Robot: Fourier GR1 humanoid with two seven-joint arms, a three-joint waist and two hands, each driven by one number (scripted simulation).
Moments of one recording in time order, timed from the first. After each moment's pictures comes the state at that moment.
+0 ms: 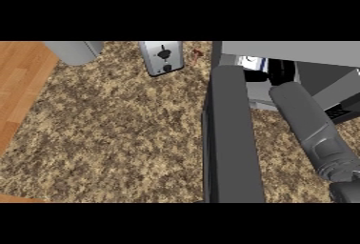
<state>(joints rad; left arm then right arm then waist) 0.37 0.07 0.49 -2.17 0.45 -0.49 0.00 -1.06 -0.24 -0.19 -0.17 0.43 -0.68 -0.67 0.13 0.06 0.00</state>
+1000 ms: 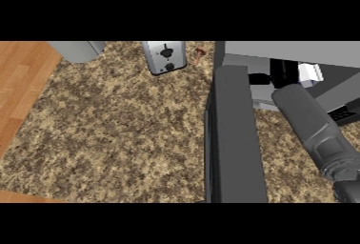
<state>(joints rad) 0.30 0.10 0.44 -2.10 0.36 -0.52 -0.01 -1.07 -0.26 -0.16 -0.10 0.49 -0.74 -0.63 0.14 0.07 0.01</state>
